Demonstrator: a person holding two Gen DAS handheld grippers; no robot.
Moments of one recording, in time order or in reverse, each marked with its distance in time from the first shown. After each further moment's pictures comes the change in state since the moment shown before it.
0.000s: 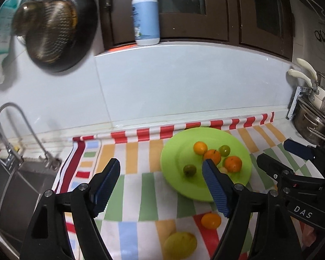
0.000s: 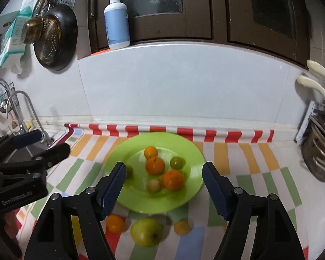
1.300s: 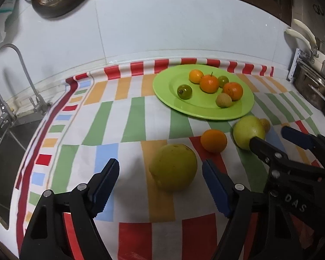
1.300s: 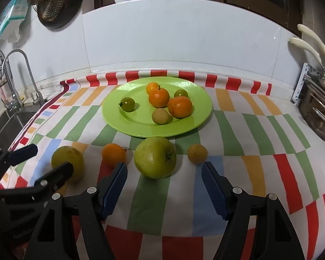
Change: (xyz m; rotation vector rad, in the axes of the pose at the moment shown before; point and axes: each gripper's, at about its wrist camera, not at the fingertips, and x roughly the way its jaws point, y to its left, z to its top) left arm 0.022 -0.015 -0.111 -0.013 0.183 -0.023; right arm 0.012 0.022 -0.104 -0.001 0.136 -0.053
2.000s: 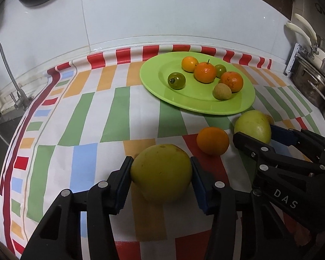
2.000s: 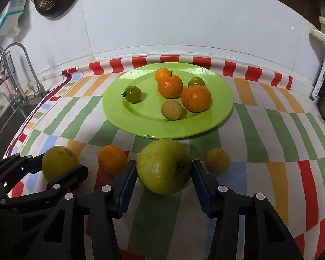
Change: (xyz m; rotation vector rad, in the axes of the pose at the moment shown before) left arm 0.035 -0.003 0.006 0.007 0.066 -0.071; right arm 0.042 0.003 0.011 -0.023 0.083 0.076
